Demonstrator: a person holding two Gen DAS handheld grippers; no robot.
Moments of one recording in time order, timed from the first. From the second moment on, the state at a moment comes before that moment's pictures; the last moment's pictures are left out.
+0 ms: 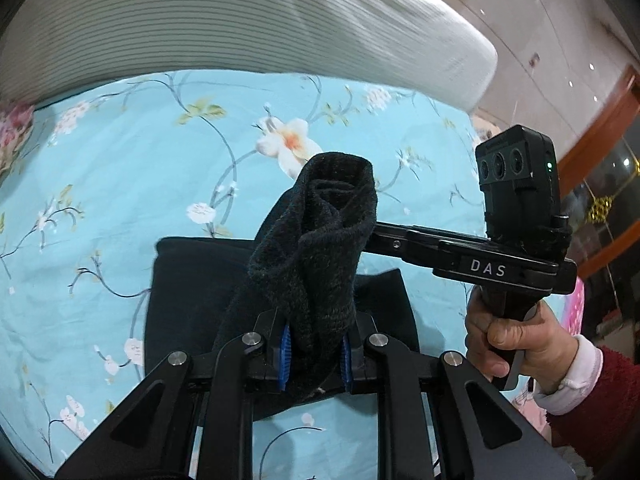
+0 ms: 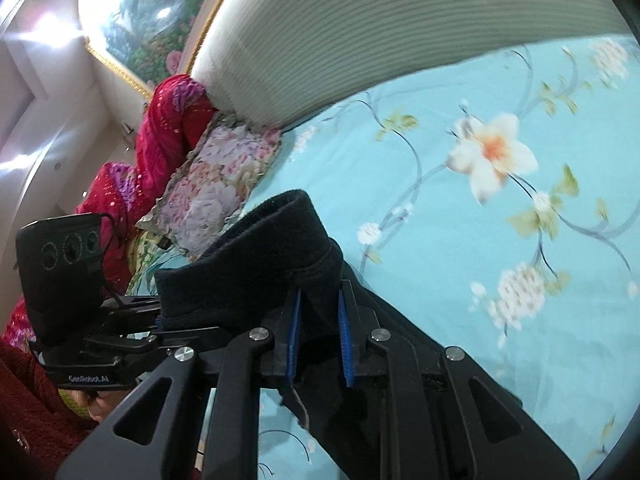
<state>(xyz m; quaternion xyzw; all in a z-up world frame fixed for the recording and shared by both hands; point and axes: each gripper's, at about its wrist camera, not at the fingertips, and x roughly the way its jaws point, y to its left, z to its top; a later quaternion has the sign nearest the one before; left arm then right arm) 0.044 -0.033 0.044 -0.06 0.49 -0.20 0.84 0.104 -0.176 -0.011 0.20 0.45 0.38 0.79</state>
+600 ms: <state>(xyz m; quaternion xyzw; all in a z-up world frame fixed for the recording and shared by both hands) 0.039 -0.097 0.010 -0.01 0.52 -0.24 0.82 0.086 -0.230 -0.034 0.26 0.46 0.31 0.79</state>
